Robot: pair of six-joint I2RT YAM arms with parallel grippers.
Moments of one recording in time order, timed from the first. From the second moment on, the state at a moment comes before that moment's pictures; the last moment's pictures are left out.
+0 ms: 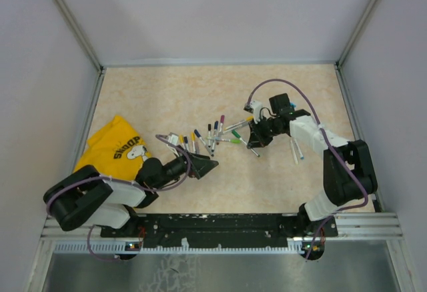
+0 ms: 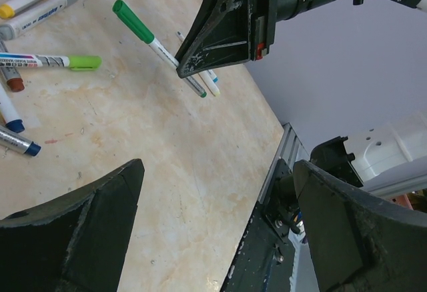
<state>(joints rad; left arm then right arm) -0.81 1.35 0.12 1.29 0.17 -0.86 0.31 1.54 0.98 -0.52 -0.64 -0.32</state>
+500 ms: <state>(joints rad) -0.81 1.43 0.14 1.35 0.20 -0.86 0.31 1.53 0.98 -0.52 -0.65 -0.32</state>
